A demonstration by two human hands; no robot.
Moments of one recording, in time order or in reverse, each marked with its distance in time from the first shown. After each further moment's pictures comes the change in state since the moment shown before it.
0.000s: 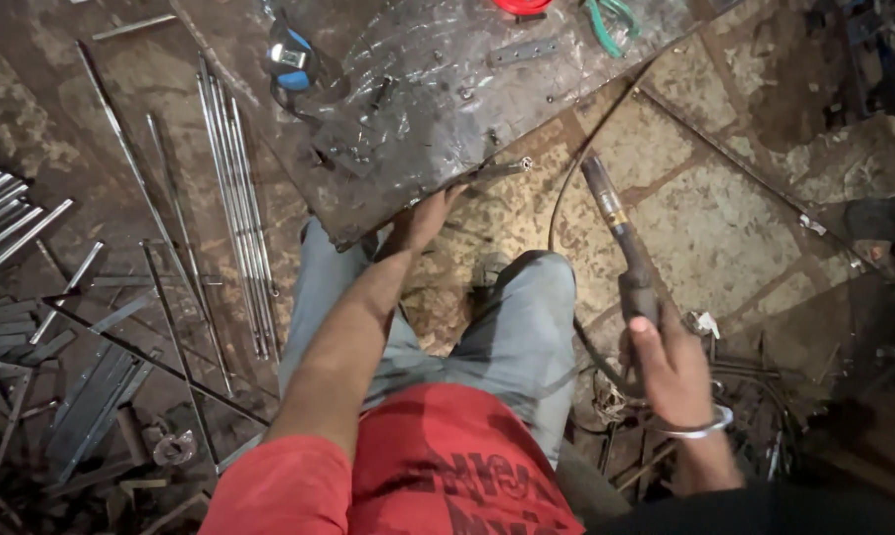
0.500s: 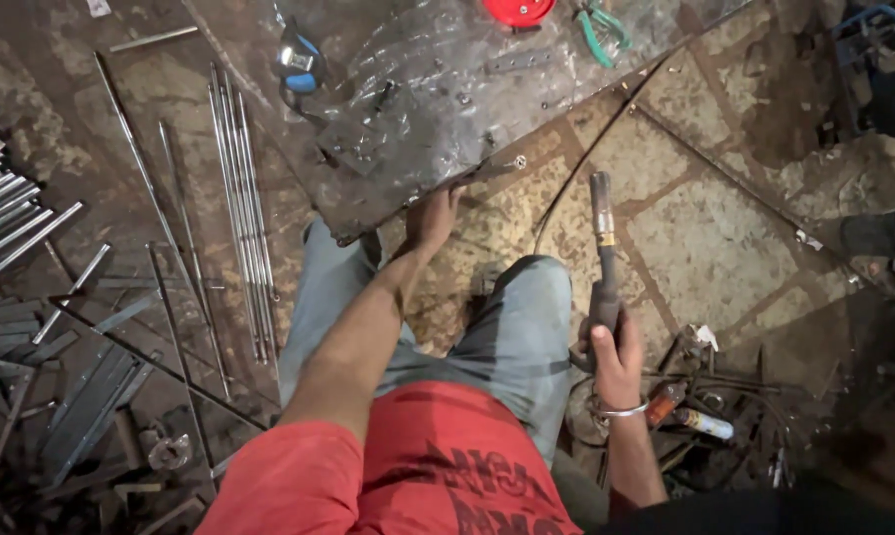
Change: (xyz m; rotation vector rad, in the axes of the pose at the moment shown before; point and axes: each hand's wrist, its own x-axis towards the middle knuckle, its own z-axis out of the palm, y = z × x) left_hand -0.011 0.013 0.027 -0.103 -0.062 -0.267; right_hand 0.009 0.092 0.086 0.716 0.074 -0.213
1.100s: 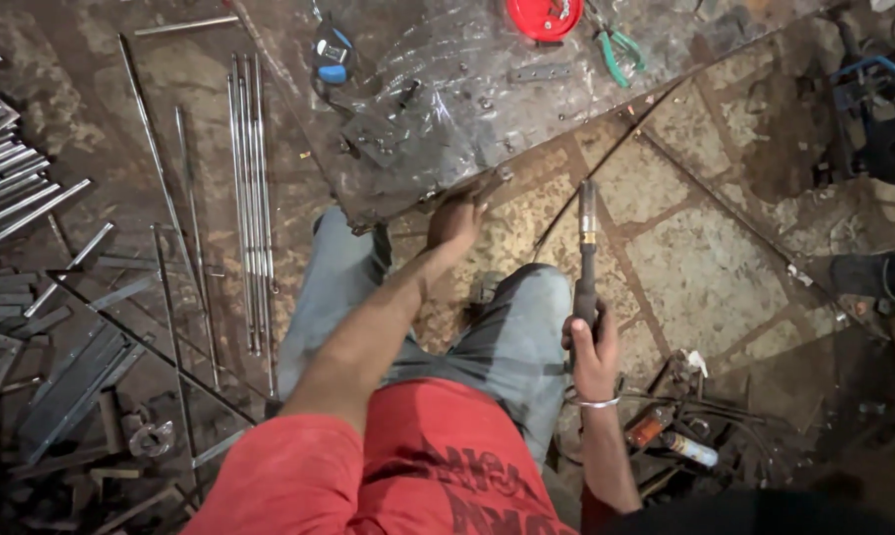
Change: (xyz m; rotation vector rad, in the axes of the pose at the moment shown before) left_hand -0.008 0.030 -0.004 -0.050 -0.218 -0.080; right_hand 0.013 0.012 0.029 -0.016 -0.007 -0.043
